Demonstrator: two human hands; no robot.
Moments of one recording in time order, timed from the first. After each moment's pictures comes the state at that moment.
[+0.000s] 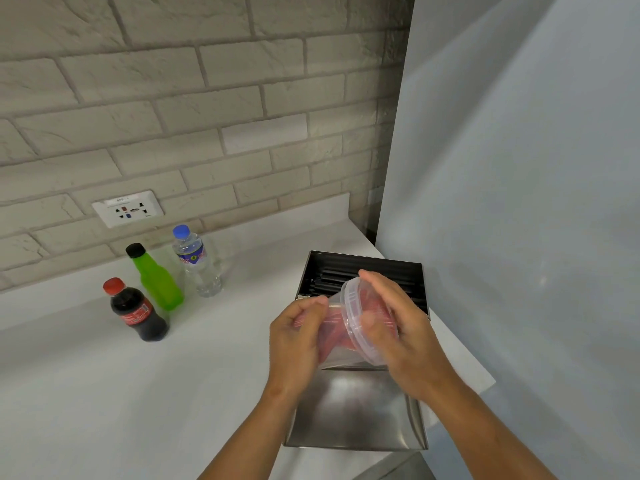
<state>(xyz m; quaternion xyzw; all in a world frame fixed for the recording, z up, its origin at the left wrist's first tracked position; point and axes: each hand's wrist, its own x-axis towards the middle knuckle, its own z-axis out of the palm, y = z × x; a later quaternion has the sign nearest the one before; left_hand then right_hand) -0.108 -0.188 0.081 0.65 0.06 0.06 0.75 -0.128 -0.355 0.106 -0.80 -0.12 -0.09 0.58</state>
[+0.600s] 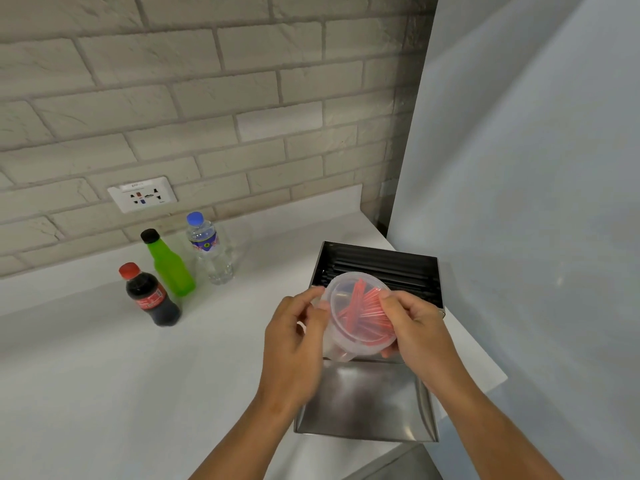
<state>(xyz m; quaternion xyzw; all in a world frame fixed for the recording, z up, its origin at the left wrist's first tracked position) -0.130 -0.161 0.088 0.75 0.01 0.11 0.65 -0.122 -0.346 0.092 -0.76 0.09 0.00 0.65</state>
